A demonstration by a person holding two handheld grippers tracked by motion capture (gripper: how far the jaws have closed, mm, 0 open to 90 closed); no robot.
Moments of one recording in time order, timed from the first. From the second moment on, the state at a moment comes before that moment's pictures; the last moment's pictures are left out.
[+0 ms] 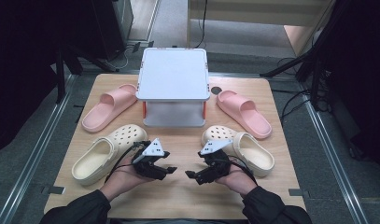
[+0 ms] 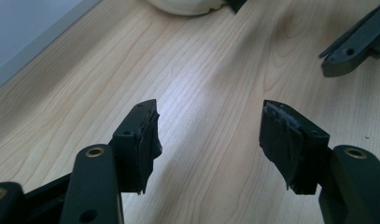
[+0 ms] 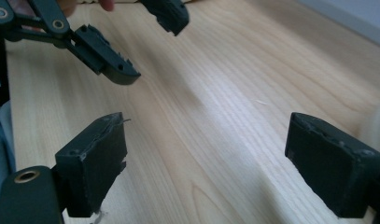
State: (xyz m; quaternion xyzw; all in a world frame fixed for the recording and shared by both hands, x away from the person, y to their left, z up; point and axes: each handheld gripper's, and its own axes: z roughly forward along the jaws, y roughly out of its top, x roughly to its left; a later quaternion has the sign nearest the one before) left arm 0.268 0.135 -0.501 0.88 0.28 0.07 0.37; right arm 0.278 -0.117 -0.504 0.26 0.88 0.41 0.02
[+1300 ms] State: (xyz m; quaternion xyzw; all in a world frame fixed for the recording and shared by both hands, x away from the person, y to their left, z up) left arm 0.273 0.164 -0.488 0.87 0.32 -0.02 0.37; right arm 0.288 -0.127 -0.481 0.28 0.85 0.44 0.03
